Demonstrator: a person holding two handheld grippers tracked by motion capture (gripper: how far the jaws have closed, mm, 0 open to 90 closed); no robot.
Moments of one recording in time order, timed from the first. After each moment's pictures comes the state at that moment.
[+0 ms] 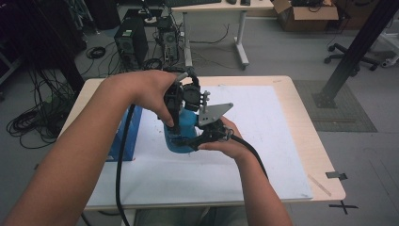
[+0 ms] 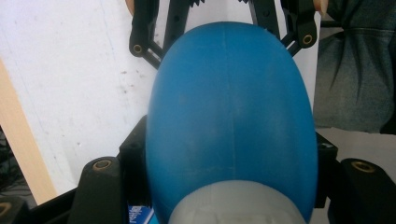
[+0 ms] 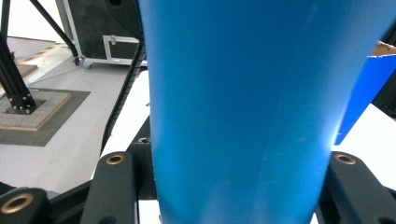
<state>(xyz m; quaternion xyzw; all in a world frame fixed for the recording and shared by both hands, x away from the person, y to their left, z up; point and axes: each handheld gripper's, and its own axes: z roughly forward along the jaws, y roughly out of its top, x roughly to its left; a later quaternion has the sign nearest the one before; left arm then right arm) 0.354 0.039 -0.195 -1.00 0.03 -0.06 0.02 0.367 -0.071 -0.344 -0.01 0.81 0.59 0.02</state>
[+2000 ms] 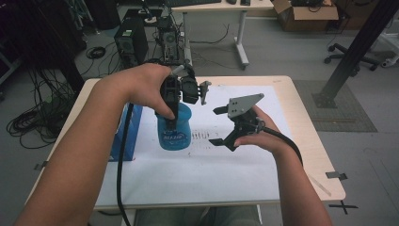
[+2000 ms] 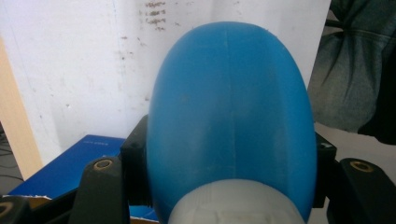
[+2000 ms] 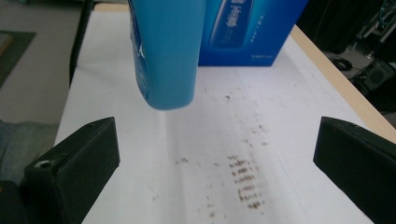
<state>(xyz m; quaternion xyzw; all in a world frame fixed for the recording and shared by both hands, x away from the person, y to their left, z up) 0.363 0.044 -0.184 -1.00 -0.05 -0.05 0.05 0.369 -0.153 -0.308 0.04 0.88 0.47 0.10</state>
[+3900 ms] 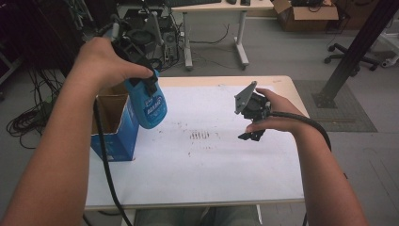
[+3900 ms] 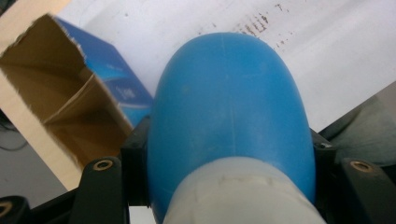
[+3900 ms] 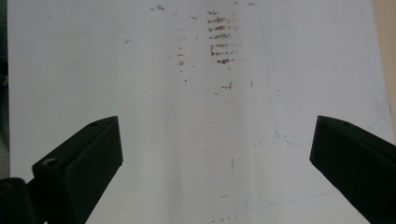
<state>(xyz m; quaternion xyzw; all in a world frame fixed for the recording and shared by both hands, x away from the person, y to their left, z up) 0.380 0.133 -0.102 -0.88 -0.47 -0.07 -0.07 0.396 -0.179 -0.283 0.00 0.97 0.20 0.11</state>
